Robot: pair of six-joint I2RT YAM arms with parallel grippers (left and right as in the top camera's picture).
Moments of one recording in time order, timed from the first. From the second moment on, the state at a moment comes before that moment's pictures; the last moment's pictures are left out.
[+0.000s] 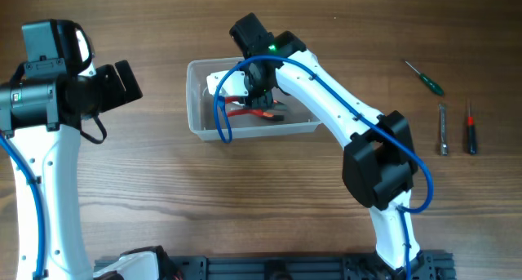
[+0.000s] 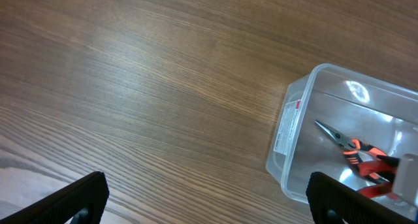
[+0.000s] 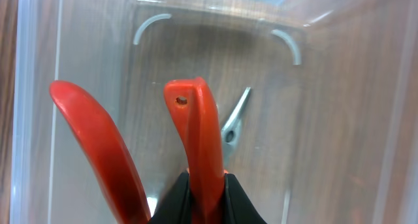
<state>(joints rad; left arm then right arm) 0.14 1.40 1.56 -1.23 -0.05 -0.23 0.62 2.20 1.93 -1.03 -0.24 -1.13</state>
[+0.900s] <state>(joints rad) 0.24 1.41 1.61 -1.22 0.04 0.04 0.39 1.99 1.96 -1.06 -0.18 -0.62</state>
